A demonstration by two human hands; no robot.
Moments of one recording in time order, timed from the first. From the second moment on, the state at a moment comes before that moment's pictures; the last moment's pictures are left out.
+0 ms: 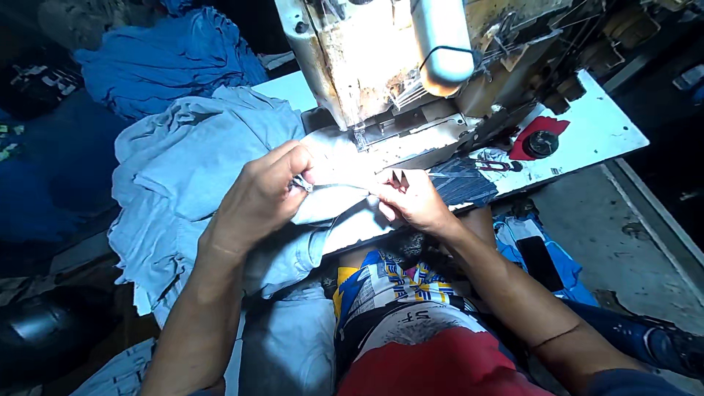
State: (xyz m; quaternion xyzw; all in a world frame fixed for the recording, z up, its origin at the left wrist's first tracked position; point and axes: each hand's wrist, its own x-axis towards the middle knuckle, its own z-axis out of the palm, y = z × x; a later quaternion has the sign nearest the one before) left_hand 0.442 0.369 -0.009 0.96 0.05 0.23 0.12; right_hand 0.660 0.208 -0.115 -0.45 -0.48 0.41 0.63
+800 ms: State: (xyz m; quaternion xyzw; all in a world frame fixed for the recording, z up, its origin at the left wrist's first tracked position) left_hand 0.453 0.400 -0.004 0.96 0.06 0.22 0.17; right_hand 0.671 0.225 -0.120 -0.47 -0.46 0.44 0.62
